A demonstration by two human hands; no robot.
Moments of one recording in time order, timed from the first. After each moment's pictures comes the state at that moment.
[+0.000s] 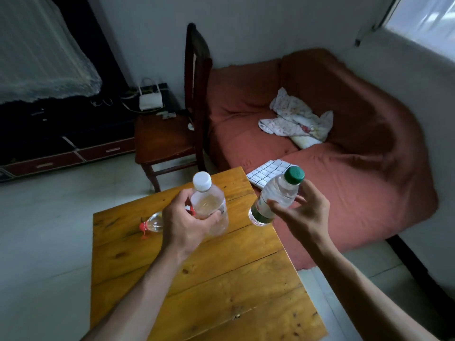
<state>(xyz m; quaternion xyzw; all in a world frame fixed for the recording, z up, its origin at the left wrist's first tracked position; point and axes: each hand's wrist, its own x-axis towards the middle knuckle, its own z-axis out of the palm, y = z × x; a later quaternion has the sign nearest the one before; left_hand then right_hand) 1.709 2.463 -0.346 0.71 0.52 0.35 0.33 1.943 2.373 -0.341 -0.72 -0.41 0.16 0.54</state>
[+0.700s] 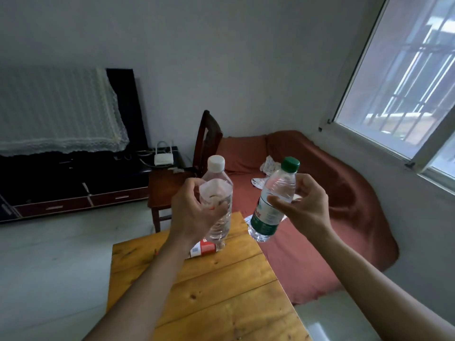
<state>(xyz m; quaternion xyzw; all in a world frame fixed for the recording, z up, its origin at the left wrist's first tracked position) 1.616 2.387 -0.173 0.71 0.42 0.46 0.31 1.844 2.293 -0.152 -0.67 -0.47 0.10 0.57</state>
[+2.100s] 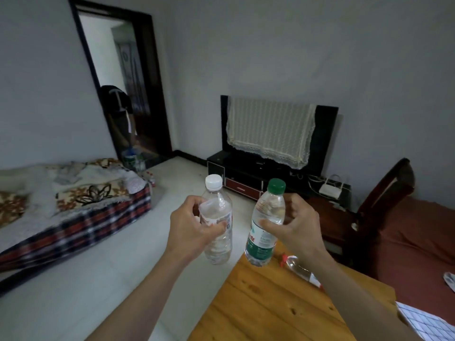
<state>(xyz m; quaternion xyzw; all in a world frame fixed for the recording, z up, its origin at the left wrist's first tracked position) 1.429 2.151 -0.132 0.46 0.70 0.54 0.08 1.640 2.270 -0.128 -0.38 -0.75 0.34 0.42</state>
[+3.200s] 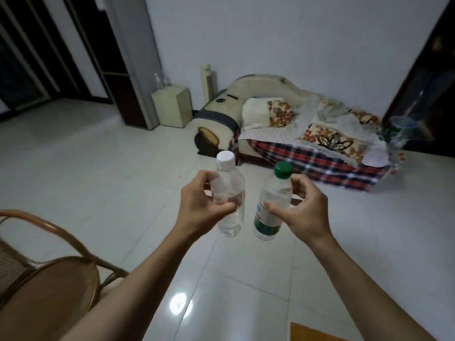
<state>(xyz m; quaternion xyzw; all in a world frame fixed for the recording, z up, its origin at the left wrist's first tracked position) 1.352 1.907 -0.170 -0.01 0.86 0.46 -0.22 1.315 2.130 -0.180 0.12 -0.82 0.55 0.13</state>
